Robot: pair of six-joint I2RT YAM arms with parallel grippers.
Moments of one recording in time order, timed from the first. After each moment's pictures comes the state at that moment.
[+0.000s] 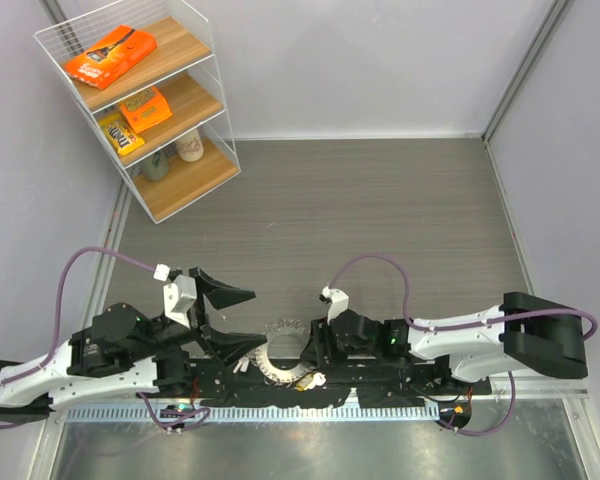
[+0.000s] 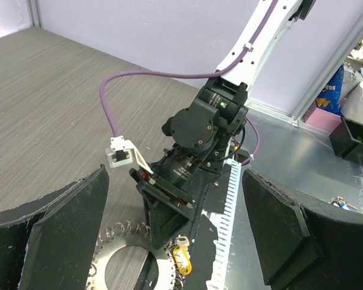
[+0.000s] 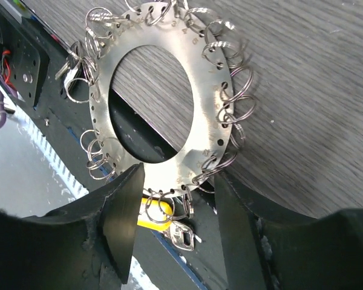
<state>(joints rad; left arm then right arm) -1.36 0.26 0.66 -0.31 -0.10 -0.24 1.32 1.25 0.35 0.21 0.08 0.93</state>
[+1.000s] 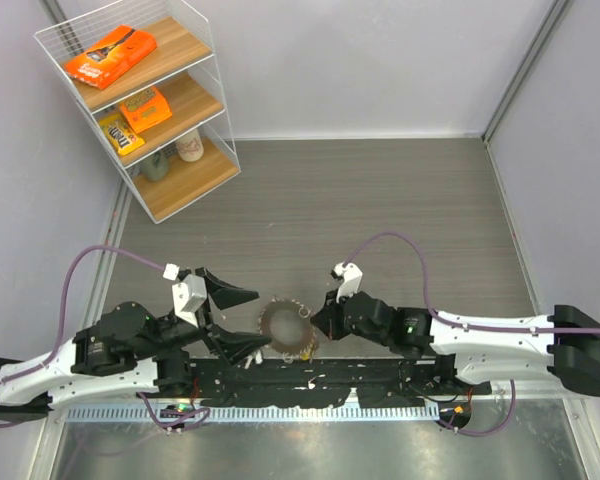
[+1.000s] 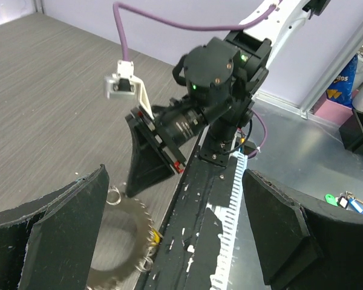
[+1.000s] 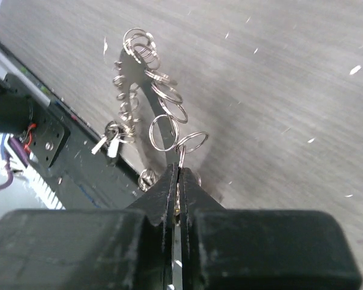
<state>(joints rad) -1.36 0.28 0.66 -0.33 -0.11 -0.24 1.25 1.05 0.45 0.05 0.26 0.76</state>
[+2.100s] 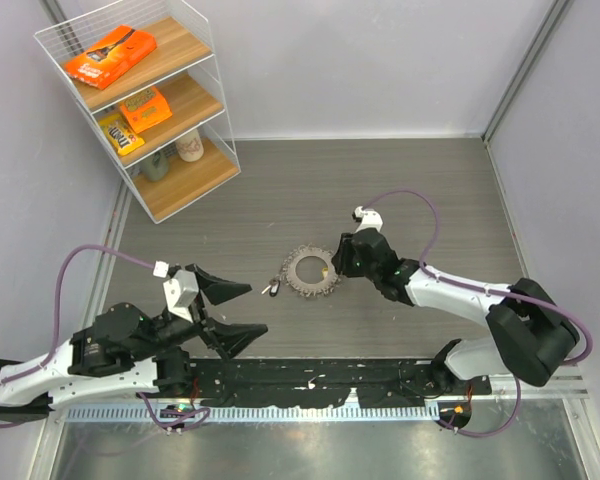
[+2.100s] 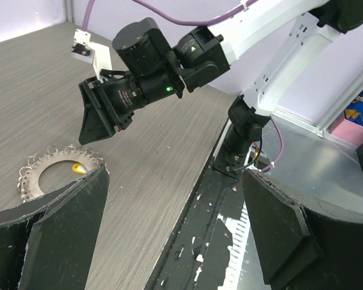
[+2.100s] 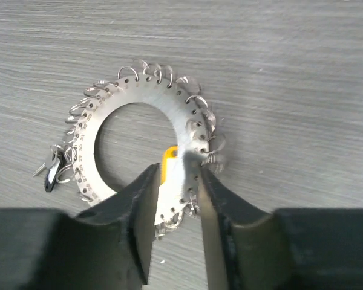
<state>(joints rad) -1.36 0.26 0.66 -0.32 -0.19 -0.24 0.72 1.35 0.63 0.10 0.19 0.58</state>
